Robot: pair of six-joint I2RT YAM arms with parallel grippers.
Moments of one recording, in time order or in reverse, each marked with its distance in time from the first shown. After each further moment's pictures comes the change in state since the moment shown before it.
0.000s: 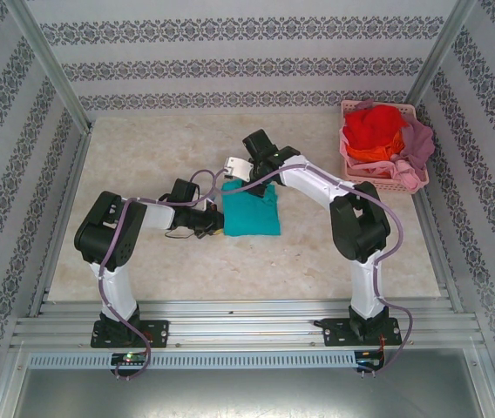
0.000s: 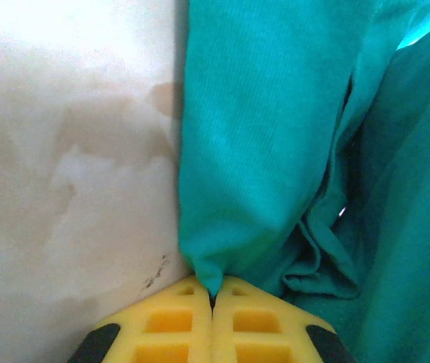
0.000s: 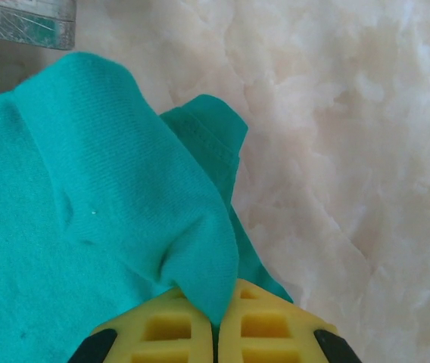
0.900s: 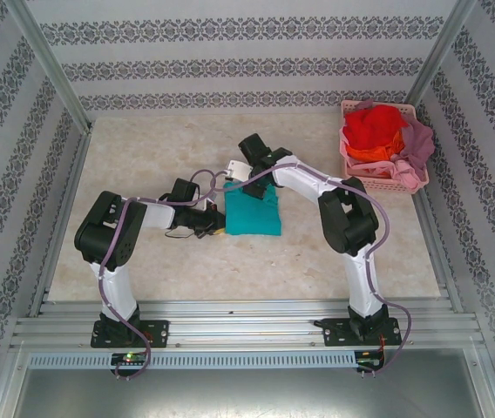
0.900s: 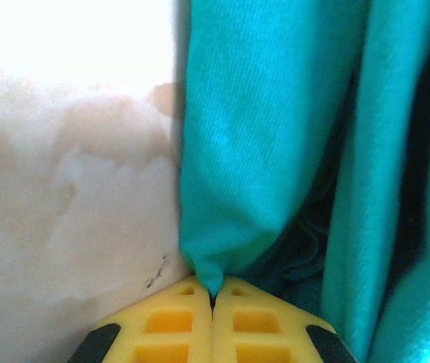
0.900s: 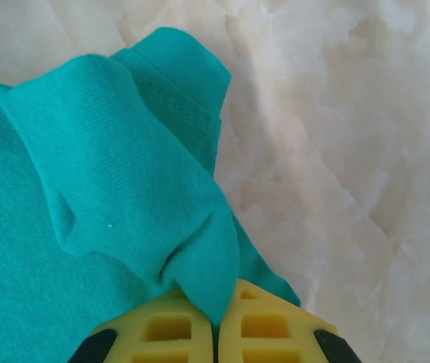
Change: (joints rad) left arm 0.000 0.002 0.006 -0.014 0.000 0.003; right arm 0.000 0.109 0.059 -0.028 0.103 0.045
